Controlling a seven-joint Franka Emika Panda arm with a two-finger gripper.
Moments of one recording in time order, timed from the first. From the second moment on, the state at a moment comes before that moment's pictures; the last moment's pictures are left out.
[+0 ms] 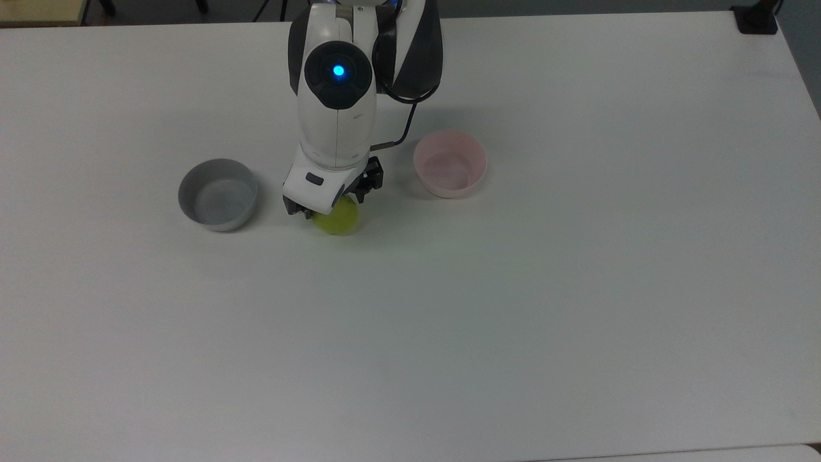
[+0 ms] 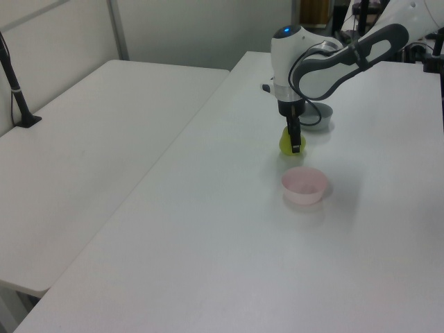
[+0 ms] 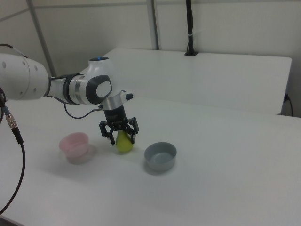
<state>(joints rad) 0.23 0.45 -0.21 -1.74 -0.05 2.12 -0.35</state>
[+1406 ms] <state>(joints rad) 0.30 0.24 -0.25 -1.61 0.05 2.01 -0.33</state>
